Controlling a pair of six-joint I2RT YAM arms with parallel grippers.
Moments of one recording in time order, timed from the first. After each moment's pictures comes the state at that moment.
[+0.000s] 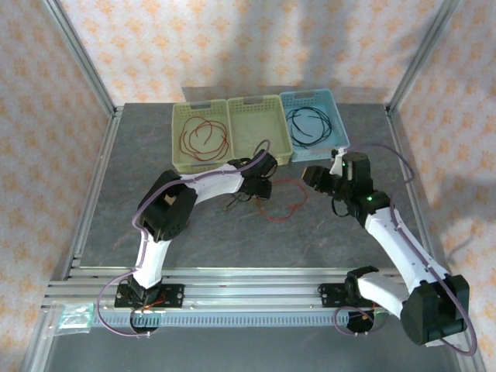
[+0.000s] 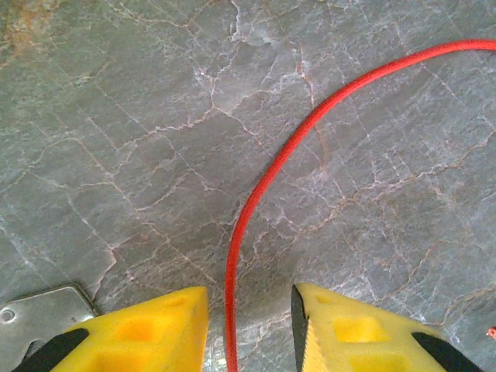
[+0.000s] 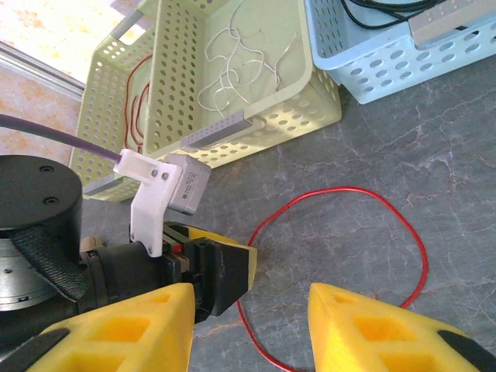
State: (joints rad) left arm -0.70 2.07 1.48 -0.56 -0.03 -0.51; right arm 0.23 1.03 0.76 -0.33 -0.33 0.59
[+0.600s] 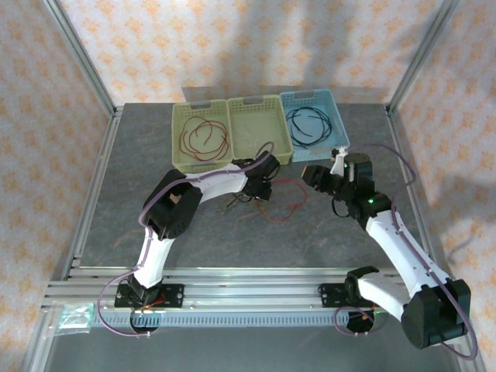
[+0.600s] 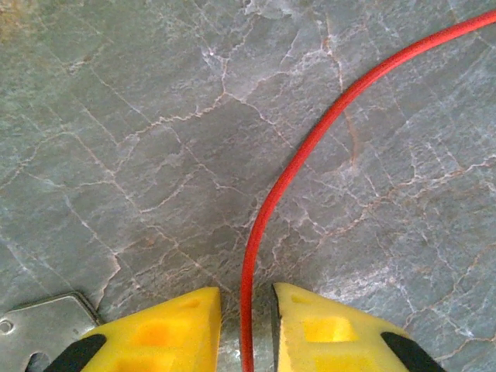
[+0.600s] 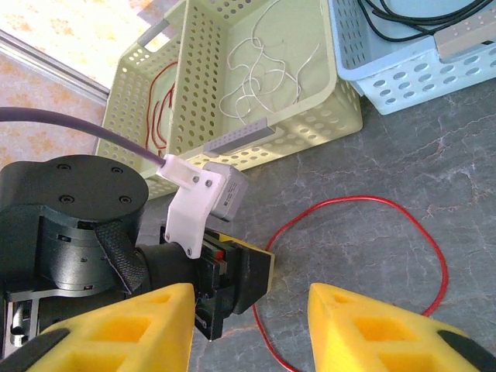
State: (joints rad) left arm -0.71 2.12 1.53 -0.62 -0.07 -0.49; right arm 0.23 1.01 0.74 -0.29 -0.36 0.59
